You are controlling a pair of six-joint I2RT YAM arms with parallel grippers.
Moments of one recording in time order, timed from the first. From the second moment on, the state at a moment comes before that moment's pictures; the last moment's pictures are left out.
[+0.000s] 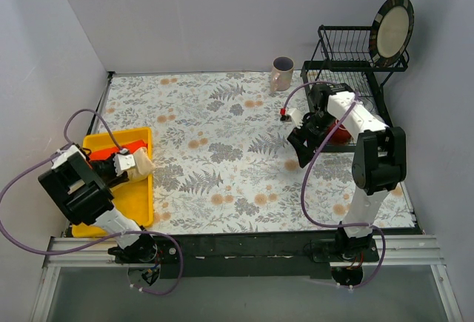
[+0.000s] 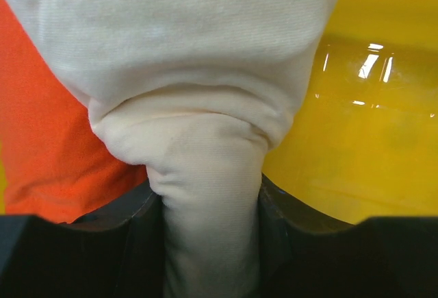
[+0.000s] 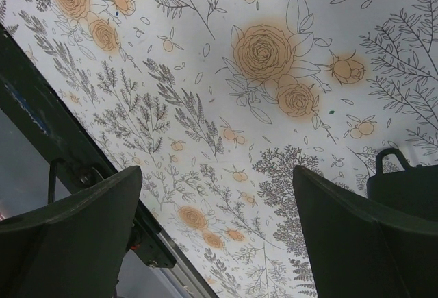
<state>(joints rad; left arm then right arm) 0.72 1.65 0.96 -0.98 0.71 2.10 0.22 1.84 1.50 -1.31 -0.47 -0.82</state>
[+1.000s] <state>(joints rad) 0.65 1.60 1.27 -1.26 0.68 1.58 0.23 1.96 1.62 -1.29 -0.47 -0.82</state>
